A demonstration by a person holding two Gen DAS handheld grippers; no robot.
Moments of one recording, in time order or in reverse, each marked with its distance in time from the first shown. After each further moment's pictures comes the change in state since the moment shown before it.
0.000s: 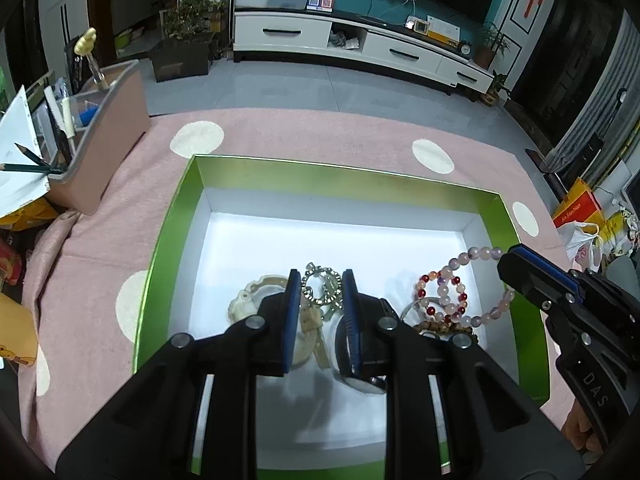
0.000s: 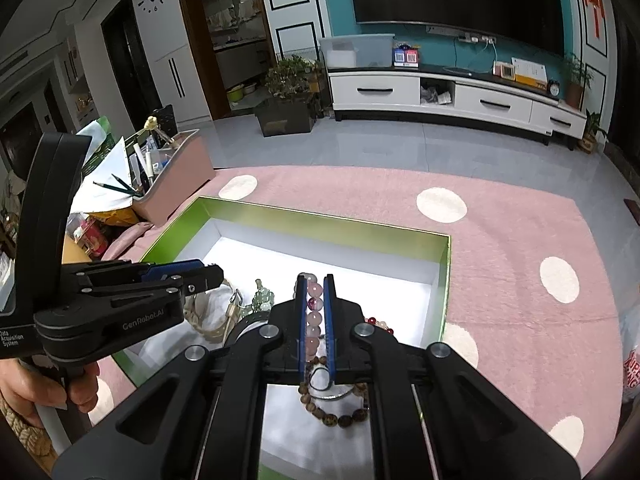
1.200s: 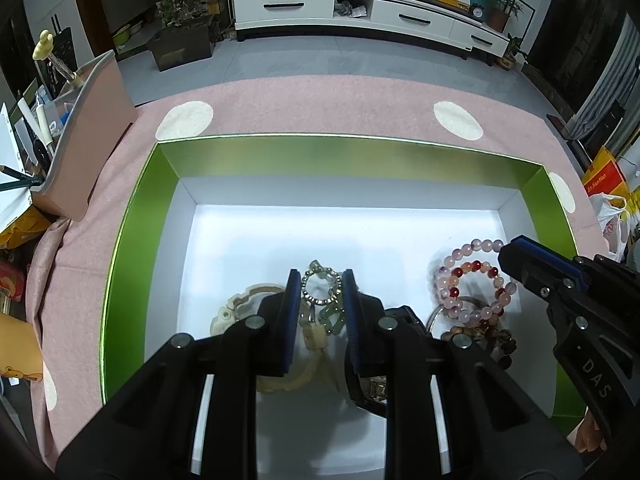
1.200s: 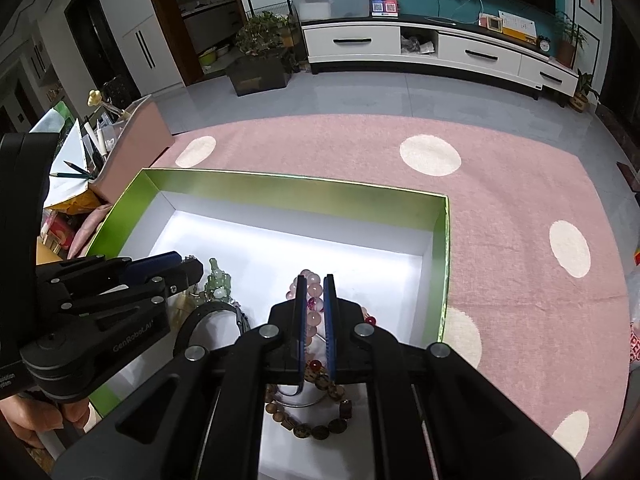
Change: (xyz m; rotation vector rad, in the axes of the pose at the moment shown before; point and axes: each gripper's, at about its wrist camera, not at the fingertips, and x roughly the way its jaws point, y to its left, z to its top) left arm 0.046 -0.020 0.008 0.064 0.104 0.104; right arm 0.048 -0.022 0.002 0.055 0.174 -0.063
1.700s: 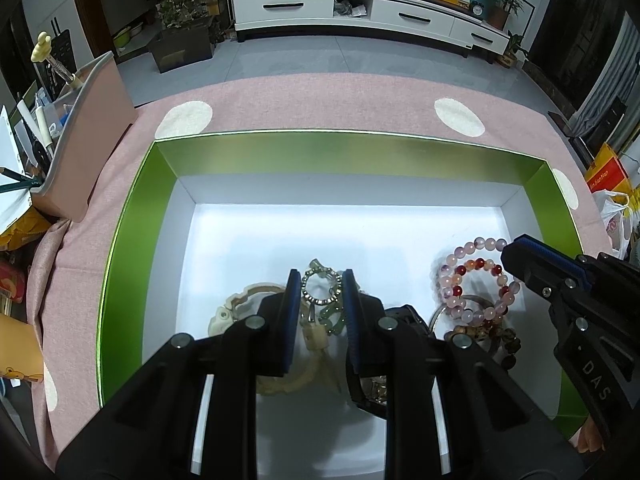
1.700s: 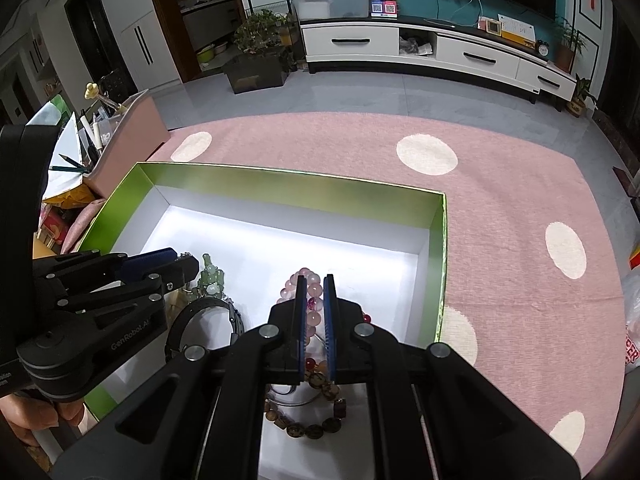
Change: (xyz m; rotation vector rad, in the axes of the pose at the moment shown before) left arm 0.002 -0.003 -0.002 0.007 -0.002 0.010; right arm 0.002 0.001 -0.002 -0.012 0.001 -0.021
